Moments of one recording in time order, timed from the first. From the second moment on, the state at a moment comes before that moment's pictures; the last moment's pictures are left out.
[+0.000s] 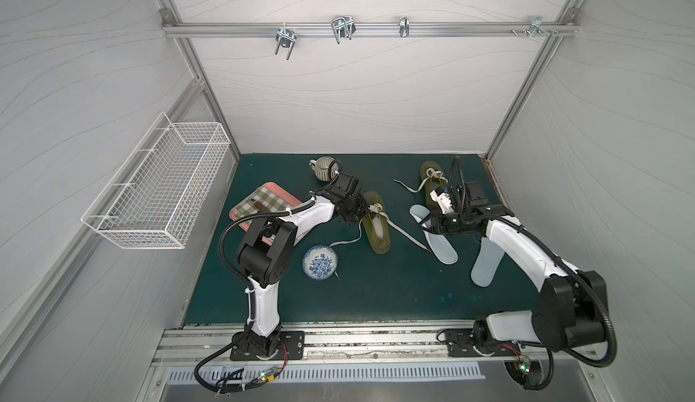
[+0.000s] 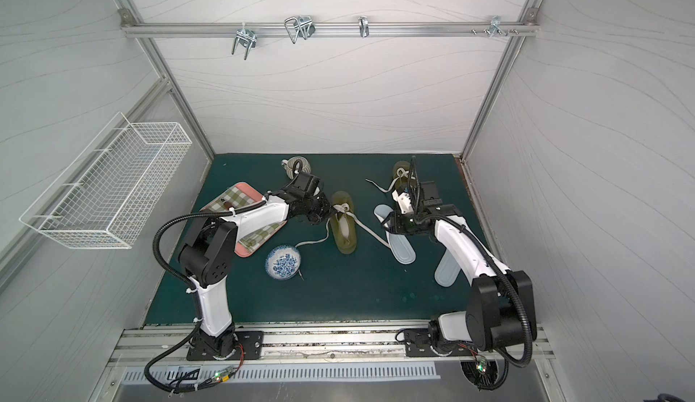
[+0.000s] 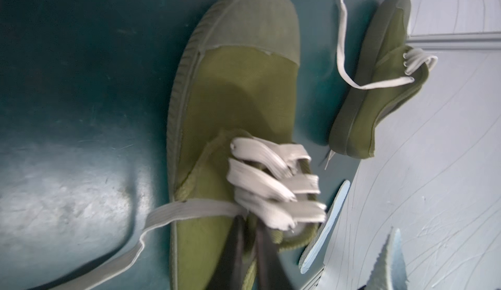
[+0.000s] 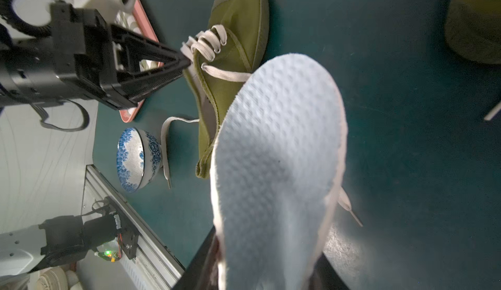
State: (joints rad) left arm -0.51 1.91 1.34 -0.33 0.34 -1.09; right arm 0.25 1.36 0.98 -0.65 -0.56 0.15
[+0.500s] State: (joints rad) left arm -0.52 1.60 1.13 -0.30 0.34 -1.07; right arm 0.51 1.41 1.08 -0.67 -0.47 0.14
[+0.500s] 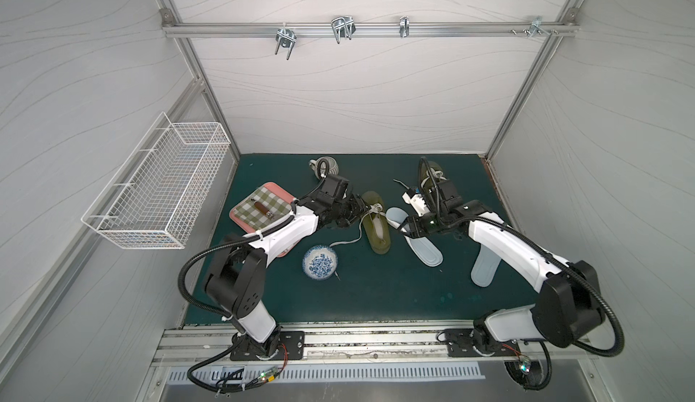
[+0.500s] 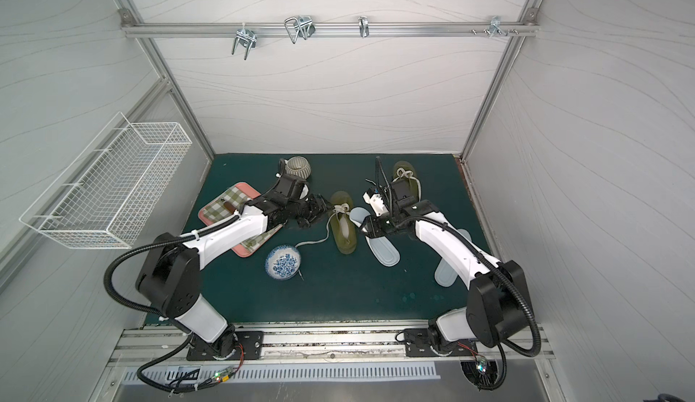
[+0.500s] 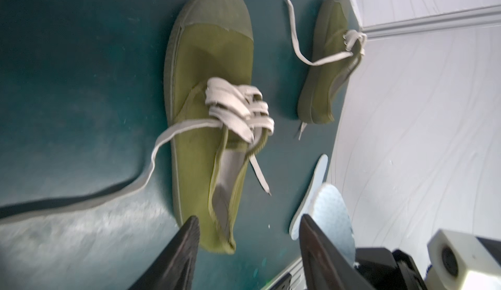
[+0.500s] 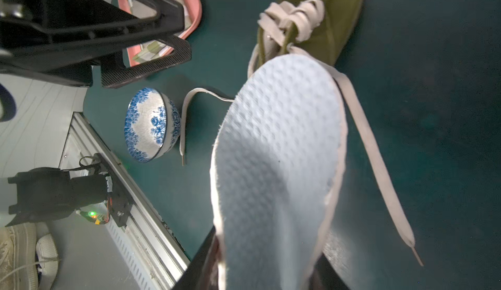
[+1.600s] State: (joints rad) left arm -0.48 1.48 0.93 0.03 0.38 -1.28; right arm 0.68 1.43 1.10 -0.47 -0.43 0.20
